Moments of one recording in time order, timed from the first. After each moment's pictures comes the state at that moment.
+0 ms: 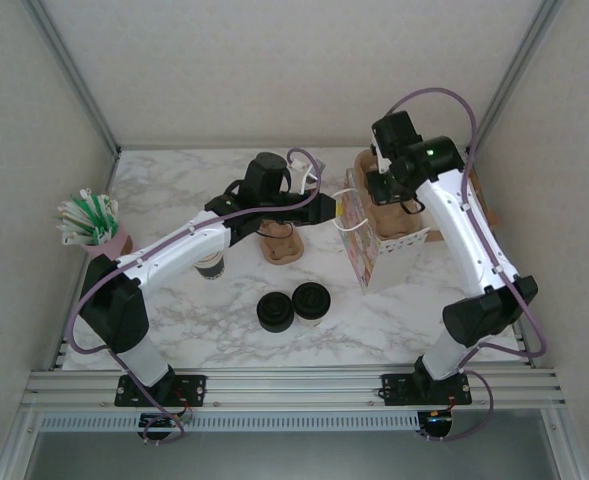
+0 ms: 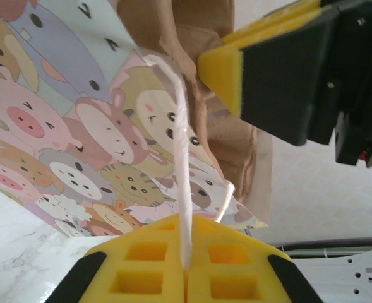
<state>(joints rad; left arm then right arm) -0.66 1.67 1.43 -0.18 0.64 -0.76 0.42 1.64 1.94 -1.39 0.19 0.14</state>
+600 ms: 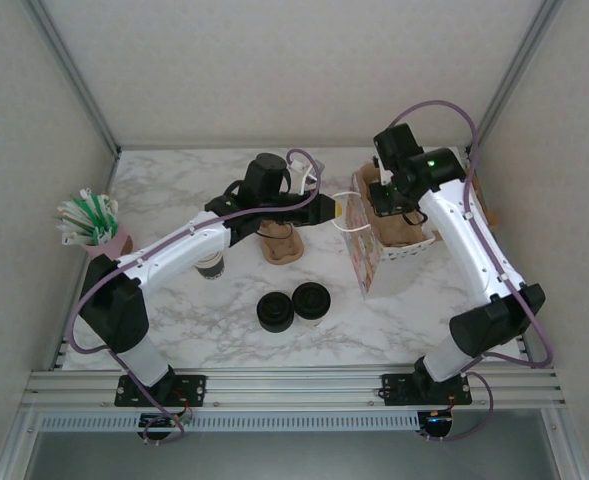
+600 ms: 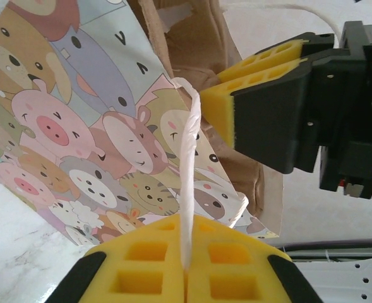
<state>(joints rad) -0.66 1.67 1.42 -0.18 0.64 -0.76 0.42 1.59 1.81 -1.36 0.18 0.16</state>
